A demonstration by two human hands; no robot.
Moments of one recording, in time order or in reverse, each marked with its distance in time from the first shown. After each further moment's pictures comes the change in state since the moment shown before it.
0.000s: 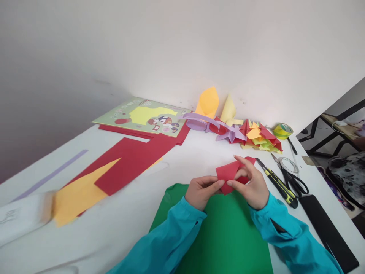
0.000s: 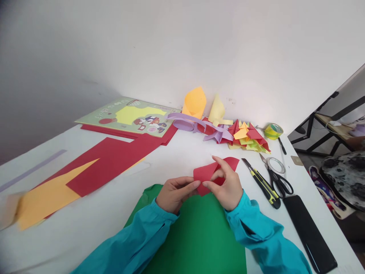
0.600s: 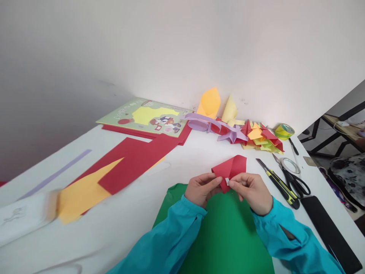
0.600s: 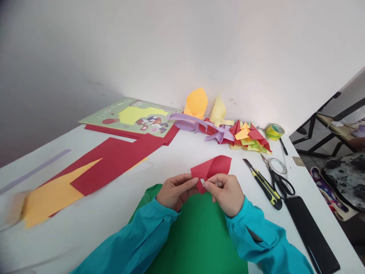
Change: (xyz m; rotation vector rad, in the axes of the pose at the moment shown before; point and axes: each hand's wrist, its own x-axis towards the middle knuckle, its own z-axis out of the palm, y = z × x) left_hand 0.002 0.005 -0.001 -0.125 0.043 -0.018; right_hand -0.006 -0.019 0.005 0.219 -0.148 0.376
